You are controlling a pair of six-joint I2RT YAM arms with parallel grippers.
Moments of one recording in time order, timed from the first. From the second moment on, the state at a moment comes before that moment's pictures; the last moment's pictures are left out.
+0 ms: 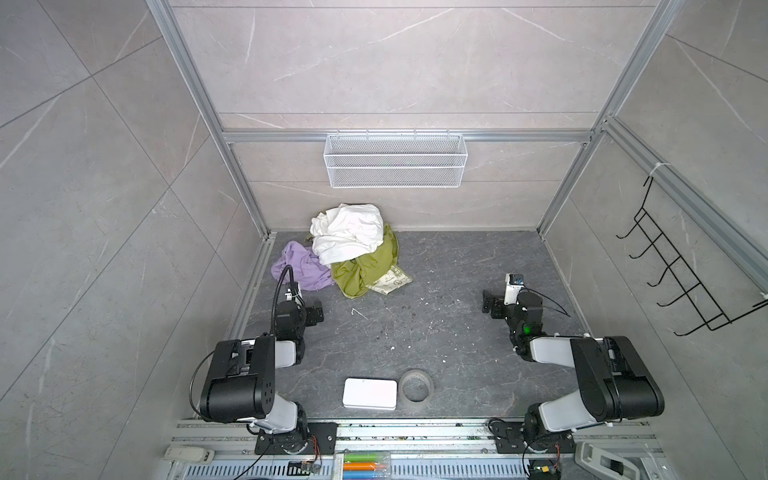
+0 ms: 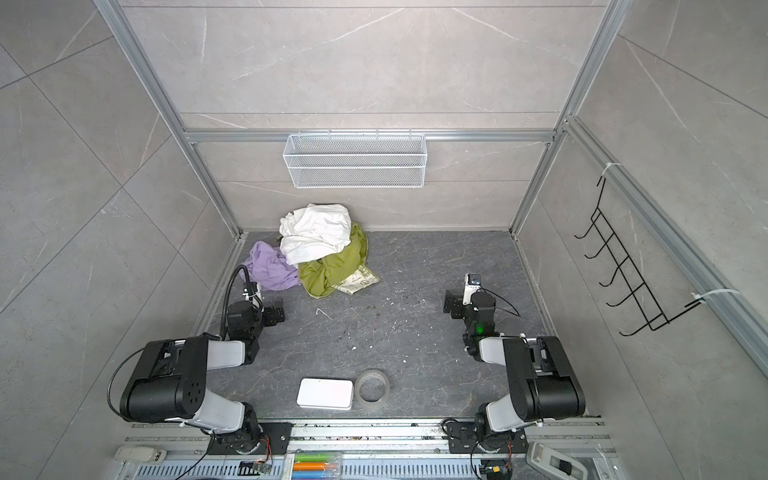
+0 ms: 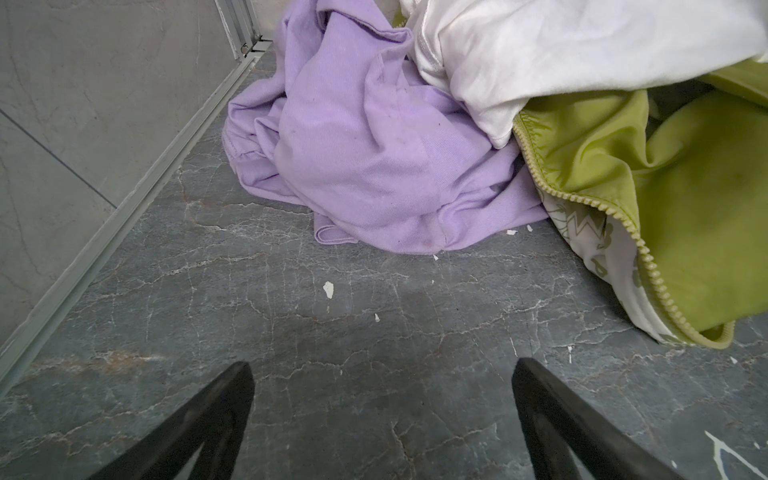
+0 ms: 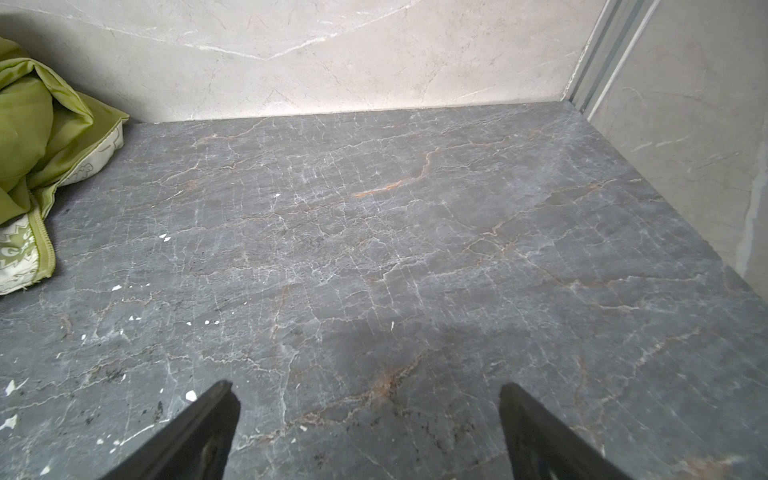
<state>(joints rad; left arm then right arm) 0.07 1.51 0.36 0.69 -0.02 -0.01 0.04 1.50 0.40 0.71 0.02 0.05</state>
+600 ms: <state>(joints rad) 0.07 1.51 0.36 0.69 -0.02 -0.01 0.04 1.50 0.40 0.71 0.04 0.05</state>
